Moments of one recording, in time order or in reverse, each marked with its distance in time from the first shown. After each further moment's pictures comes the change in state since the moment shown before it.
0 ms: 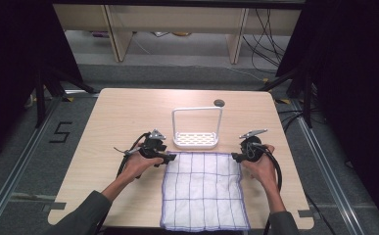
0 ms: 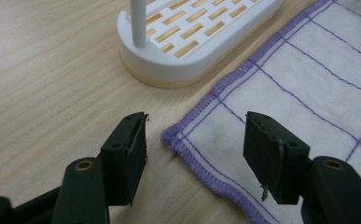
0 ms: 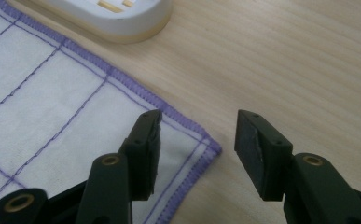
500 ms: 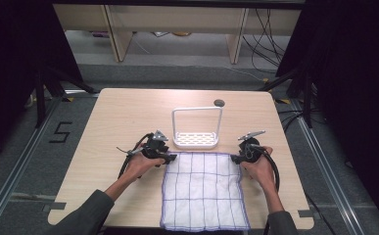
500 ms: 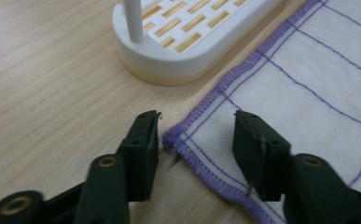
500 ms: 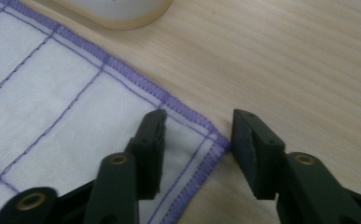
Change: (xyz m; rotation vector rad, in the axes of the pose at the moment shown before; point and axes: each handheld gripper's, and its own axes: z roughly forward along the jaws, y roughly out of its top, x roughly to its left) left arm -0.002 -0.001 0.009 0.020 0.025 0.049; right arm 0.001 -0.005 0.011 0.034 0.041 0.048
